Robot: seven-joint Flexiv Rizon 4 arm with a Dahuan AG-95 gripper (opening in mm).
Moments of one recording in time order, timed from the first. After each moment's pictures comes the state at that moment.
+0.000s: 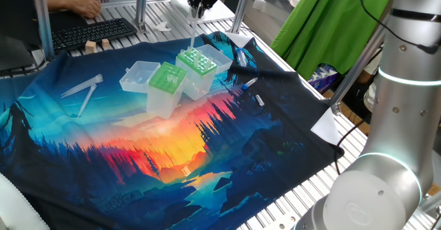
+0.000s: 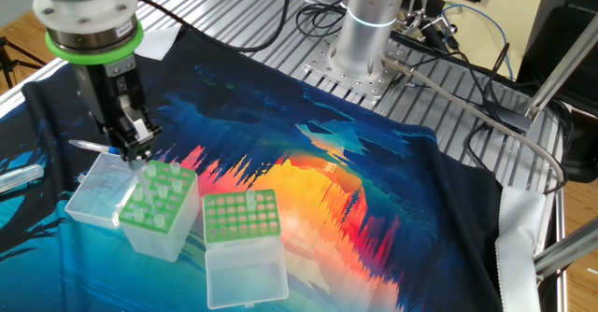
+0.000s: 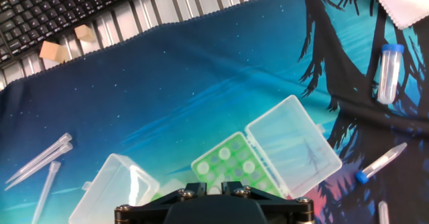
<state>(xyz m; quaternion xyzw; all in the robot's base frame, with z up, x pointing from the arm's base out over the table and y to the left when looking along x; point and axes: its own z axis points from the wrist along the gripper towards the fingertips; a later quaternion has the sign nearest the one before) 0.715 -0.082 0.287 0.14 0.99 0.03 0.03</state>
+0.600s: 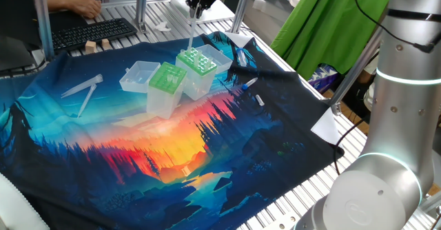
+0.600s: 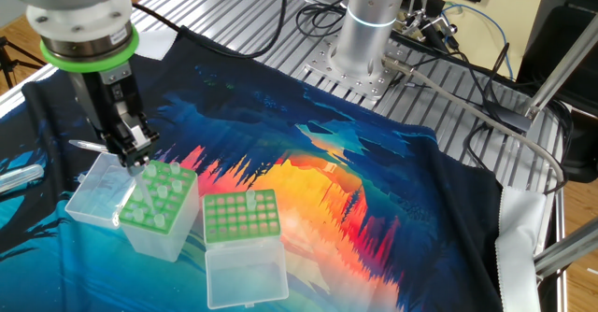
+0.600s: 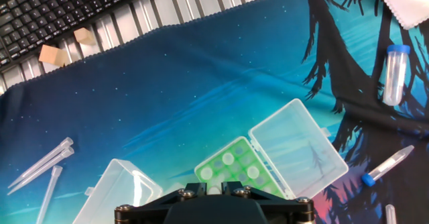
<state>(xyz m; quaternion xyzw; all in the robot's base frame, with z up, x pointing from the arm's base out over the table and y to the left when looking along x) 0.717 -0.079 0.278 0.14 0.99 0.03 0.03</state>
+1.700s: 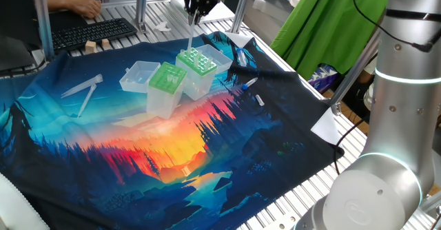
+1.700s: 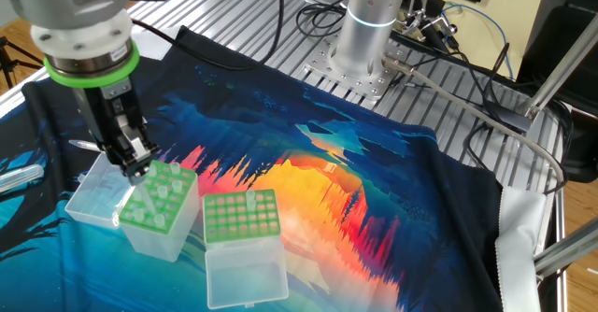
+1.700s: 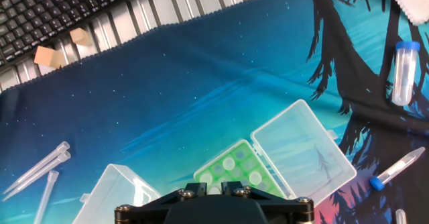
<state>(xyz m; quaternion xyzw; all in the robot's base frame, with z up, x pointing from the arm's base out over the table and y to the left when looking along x) 0.722 -0.080 0.255 0.14 0.99 0.04 0.03</state>
